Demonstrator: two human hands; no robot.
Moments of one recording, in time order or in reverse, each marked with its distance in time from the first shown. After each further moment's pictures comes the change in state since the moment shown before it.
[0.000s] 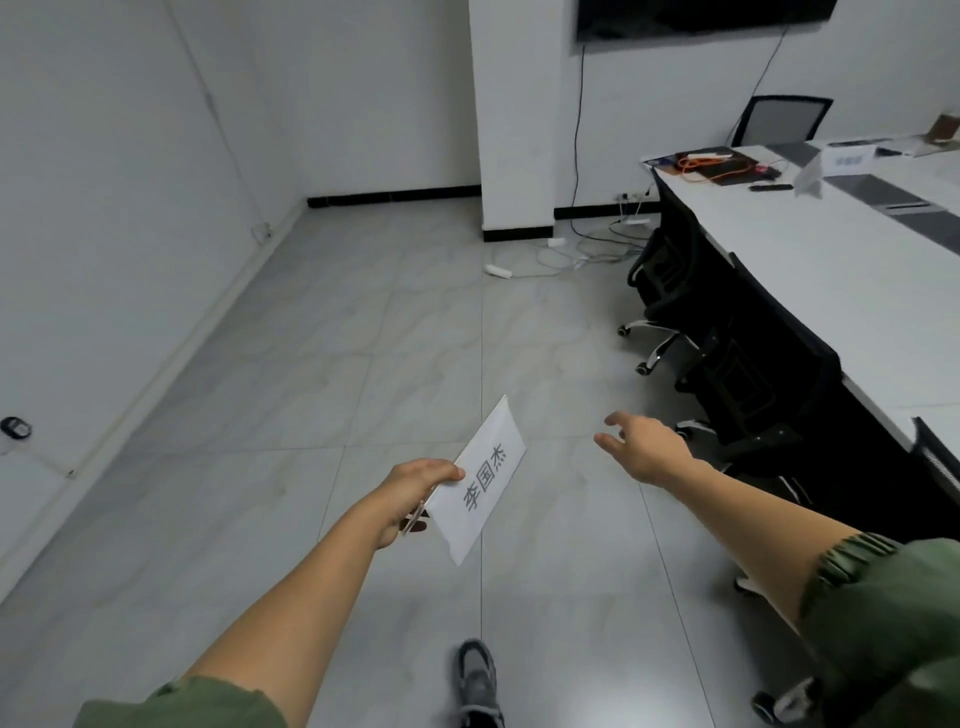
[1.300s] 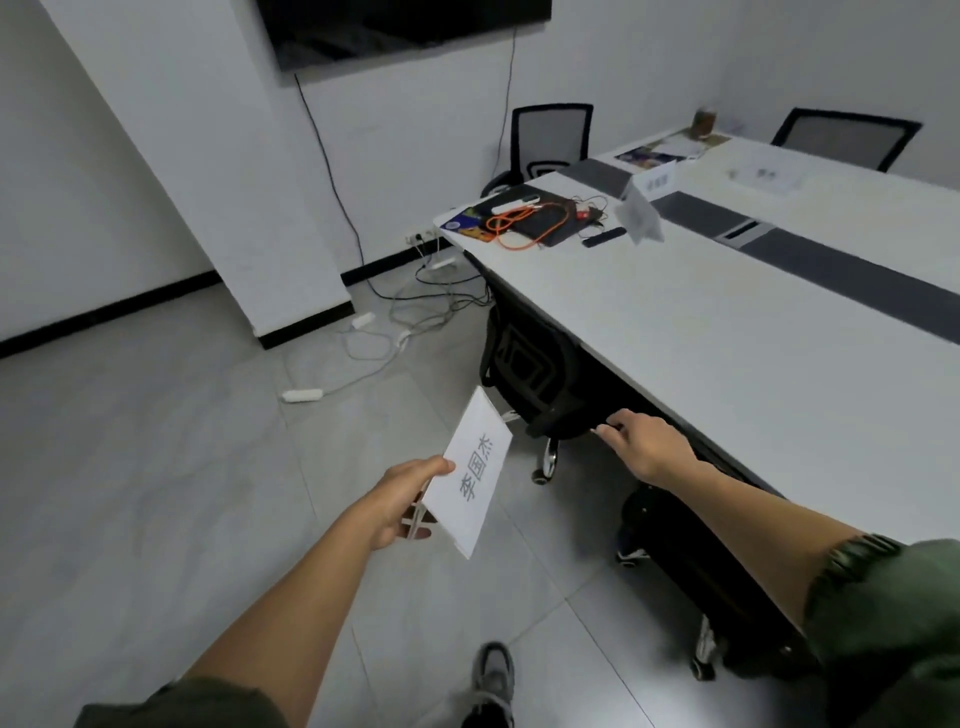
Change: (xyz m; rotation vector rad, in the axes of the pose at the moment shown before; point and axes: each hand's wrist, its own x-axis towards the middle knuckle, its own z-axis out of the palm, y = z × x) left_hand 0.692 0.559 0.111 0.224 -0.412 0.054; right_hand 0.655 0.207 -0.229 0.151 0.233 0.413
